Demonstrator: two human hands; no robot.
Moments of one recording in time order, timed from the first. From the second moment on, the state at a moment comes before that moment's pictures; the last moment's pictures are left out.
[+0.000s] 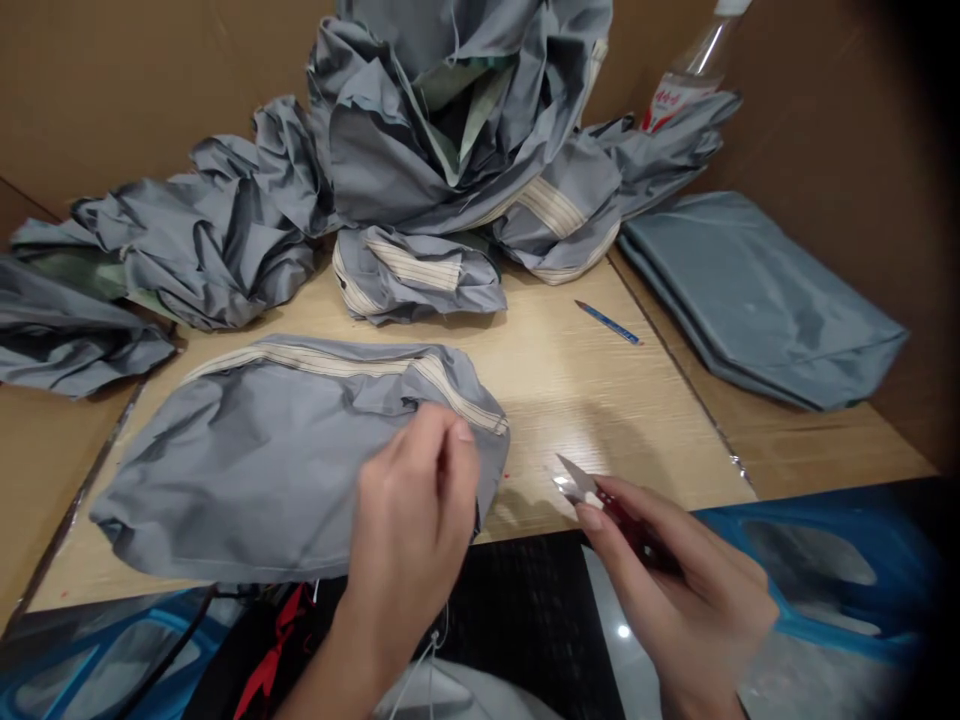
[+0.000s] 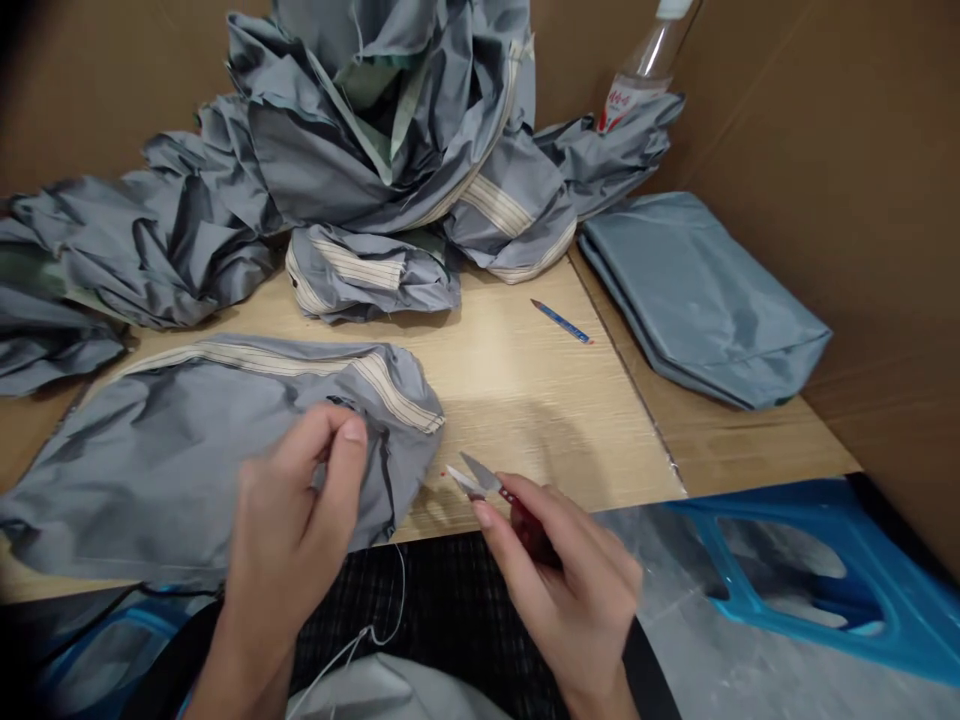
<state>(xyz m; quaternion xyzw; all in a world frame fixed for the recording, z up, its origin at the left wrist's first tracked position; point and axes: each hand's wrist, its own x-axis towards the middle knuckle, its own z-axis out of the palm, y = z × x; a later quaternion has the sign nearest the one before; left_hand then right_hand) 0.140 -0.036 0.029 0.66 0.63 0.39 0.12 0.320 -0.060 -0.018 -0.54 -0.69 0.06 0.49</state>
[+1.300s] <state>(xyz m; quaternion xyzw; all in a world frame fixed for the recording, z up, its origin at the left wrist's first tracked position) 0.122 -0.047 0.005 0.65 0.61 0.37 0.26 0.292 -0.047 -0.007 -0.52 -0.71 0.20 0.44</state>
